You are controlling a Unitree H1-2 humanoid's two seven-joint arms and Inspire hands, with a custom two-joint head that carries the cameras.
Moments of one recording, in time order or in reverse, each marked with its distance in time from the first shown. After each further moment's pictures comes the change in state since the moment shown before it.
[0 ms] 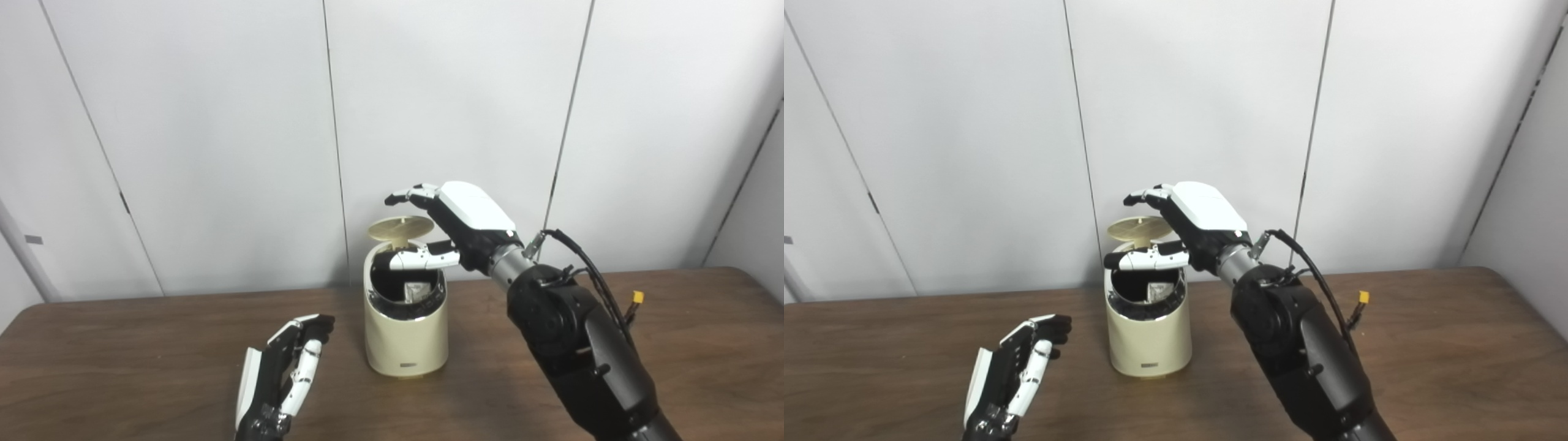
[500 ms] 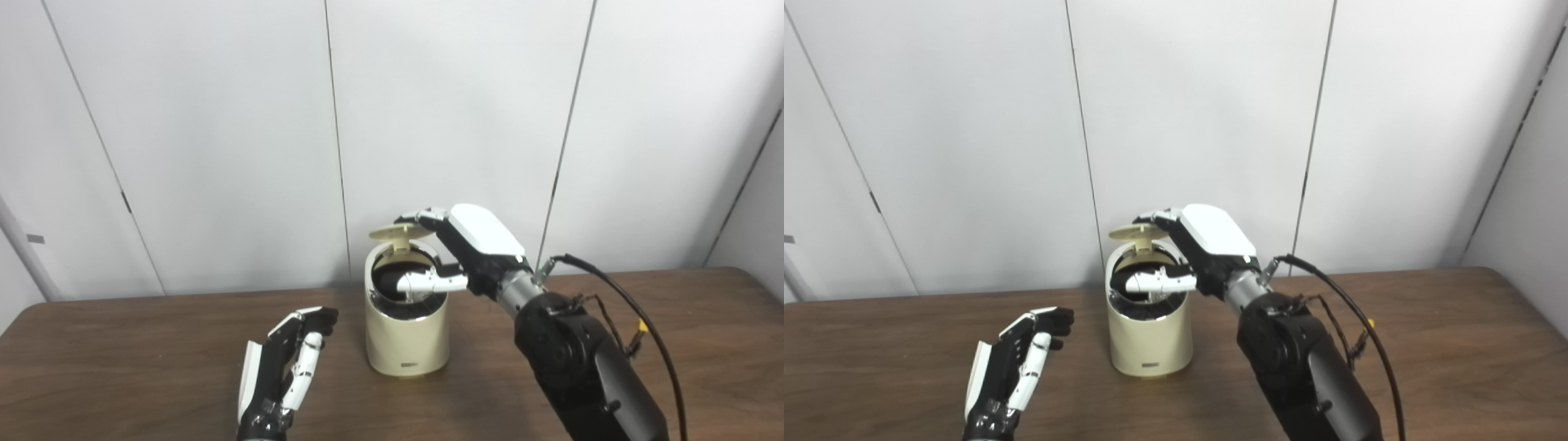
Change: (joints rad) left arm -0.004 -0.020 0.003 -0.032 -0.010 -0.030 0.004; right arm 0.104 0.008 0.001 -0.086 -0.010 0.052 0.018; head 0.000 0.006
